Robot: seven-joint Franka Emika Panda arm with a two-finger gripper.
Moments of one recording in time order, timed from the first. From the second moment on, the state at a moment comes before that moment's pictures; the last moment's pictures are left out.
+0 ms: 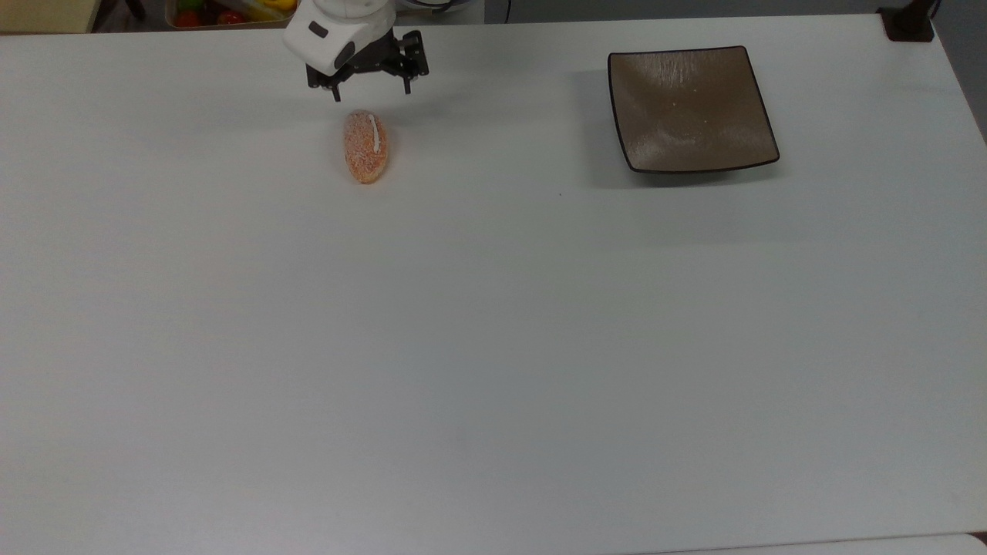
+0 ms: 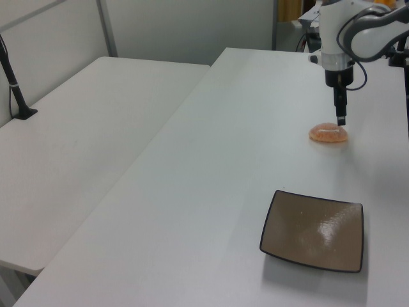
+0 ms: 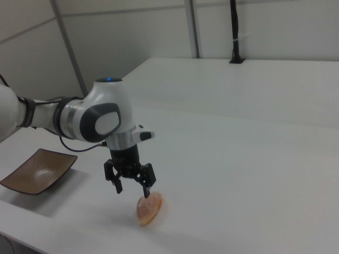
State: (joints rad) arm 0.04 -0.09 -0.06 -2.28 -0.09 2.05 -0.23
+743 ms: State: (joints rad) arm 0.04 -0.03 -0.09 -2.43 -0.09 2.42 -0.23
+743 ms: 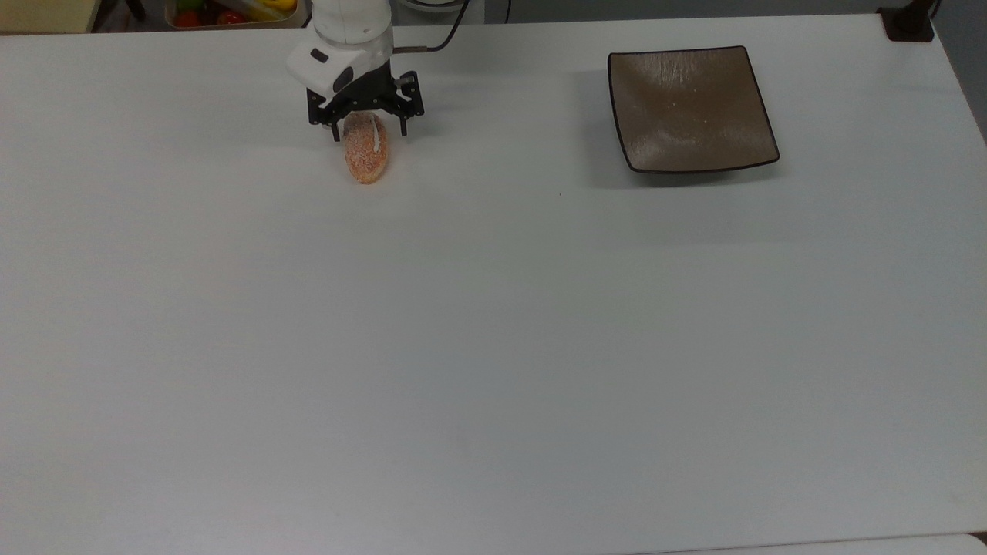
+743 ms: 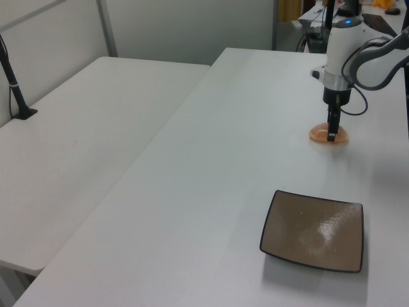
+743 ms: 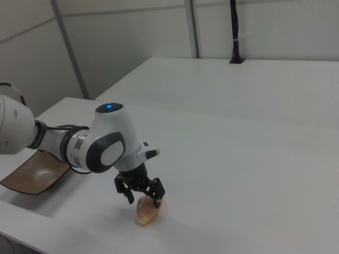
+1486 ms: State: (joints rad) arm 0.04 0.00 -0.09 -2.43 -0.09 2.46 -0.23
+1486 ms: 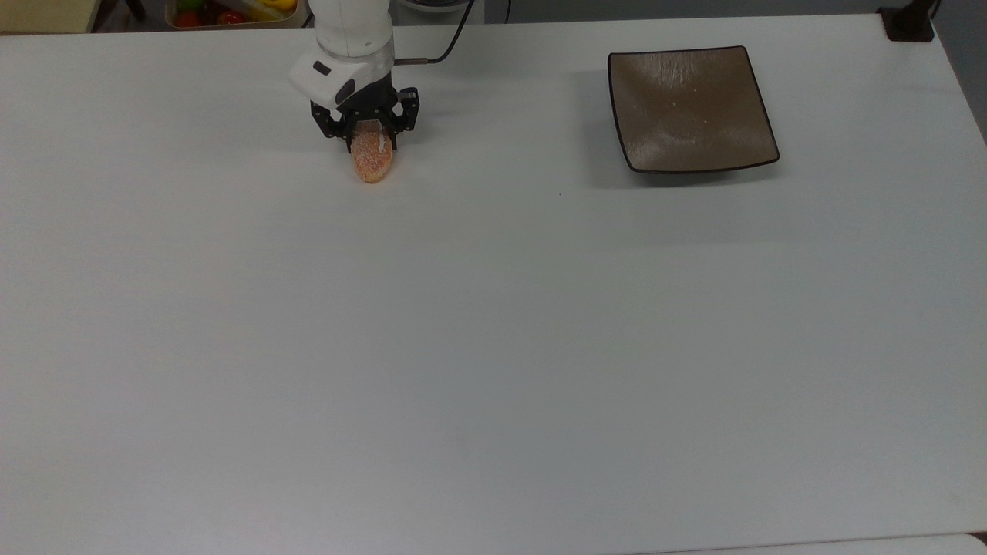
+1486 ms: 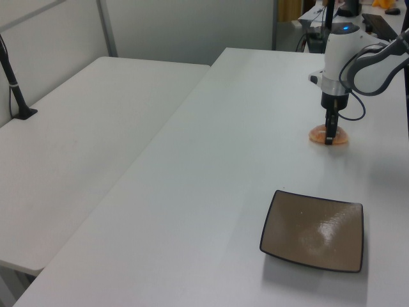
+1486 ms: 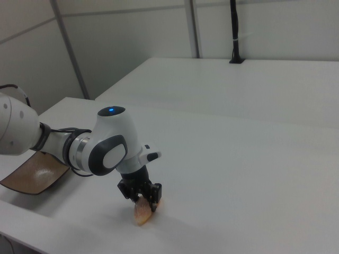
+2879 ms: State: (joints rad) arm 0.16 -0.12 0.03 -1.93 -0.01 1.77 -0.12
